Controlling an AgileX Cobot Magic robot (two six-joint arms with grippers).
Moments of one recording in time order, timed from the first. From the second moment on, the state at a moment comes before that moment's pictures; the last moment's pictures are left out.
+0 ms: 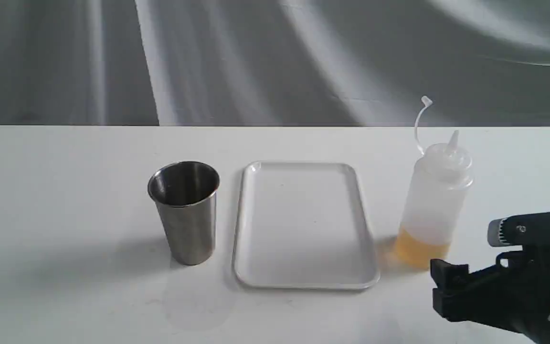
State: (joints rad) left arm -0.06 0.00 0.00 0.03 0.27 0.04; right arm 0.17 1.54 -0.30 0.31 -0.62 -0.16
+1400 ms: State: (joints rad) left arm -0.06 0.00 0.00 0.03 0.27 0.04; right arm 0.10 1.86 -0.62 0.36 -0.63 -0.15
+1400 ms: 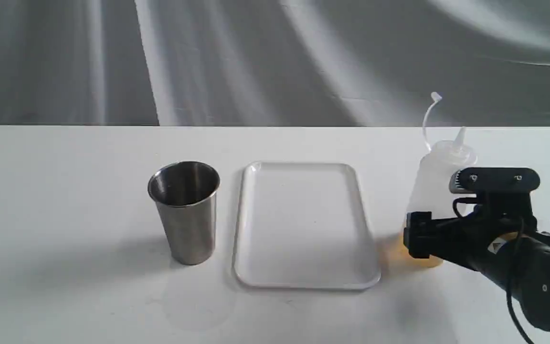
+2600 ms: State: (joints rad) left arm -0.06 0.00 0.00 0.03 0.27 0.04; right arm 0.08 1.95 -0.78 0.35 -0.62 -0.15
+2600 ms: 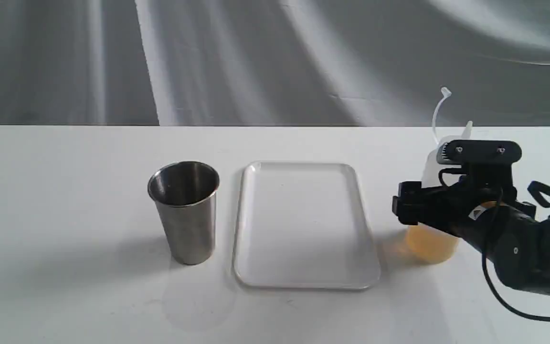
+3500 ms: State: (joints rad) left arm -0.06 0.00 0.00 0.03 0.27 0.04; right arm 0.08 1.67 -0.78 0.32 -0.36 -0.16
